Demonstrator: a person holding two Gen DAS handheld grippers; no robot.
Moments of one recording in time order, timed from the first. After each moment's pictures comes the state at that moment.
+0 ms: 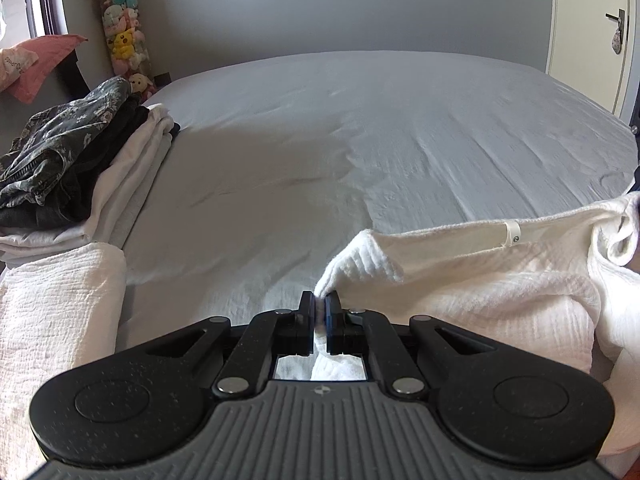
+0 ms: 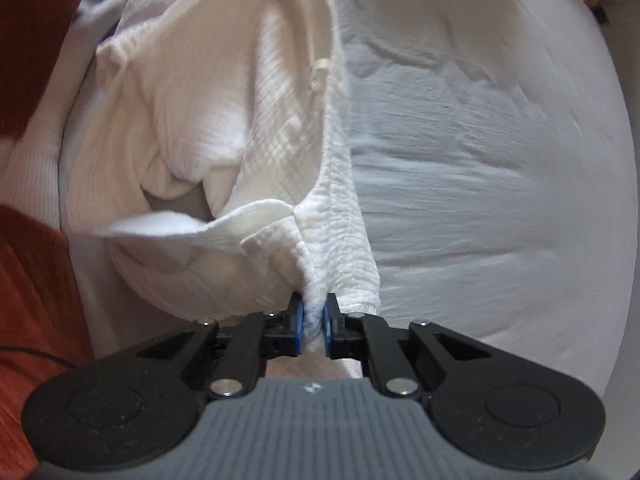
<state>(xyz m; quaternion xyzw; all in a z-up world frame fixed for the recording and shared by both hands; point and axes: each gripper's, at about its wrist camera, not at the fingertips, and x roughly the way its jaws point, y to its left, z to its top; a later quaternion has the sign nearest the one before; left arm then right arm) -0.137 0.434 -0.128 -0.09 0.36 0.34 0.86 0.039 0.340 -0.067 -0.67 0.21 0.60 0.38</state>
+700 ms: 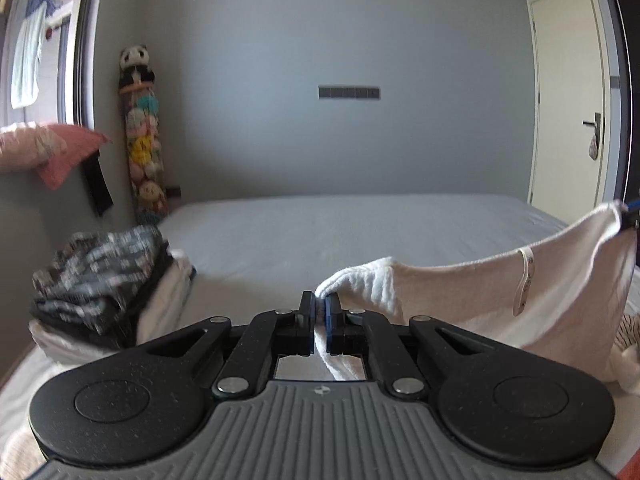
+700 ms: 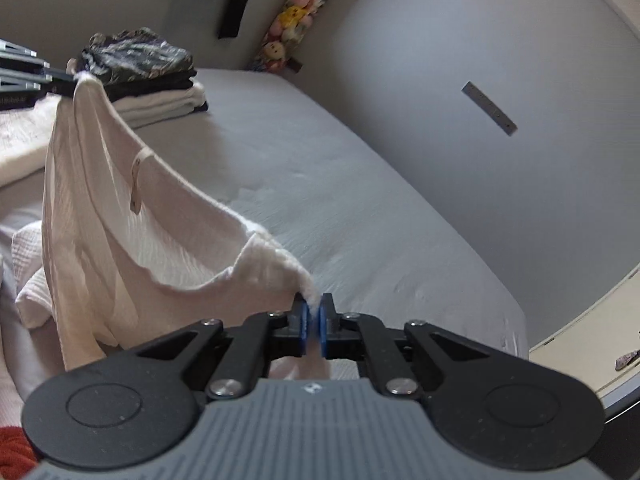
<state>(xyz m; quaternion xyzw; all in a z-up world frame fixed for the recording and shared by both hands) -0.176 0.369 0.053 -0.03 0.16 0.36 0.92 0.025 0.223 0.074 -0.40 0.10 0.51 0.75</state>
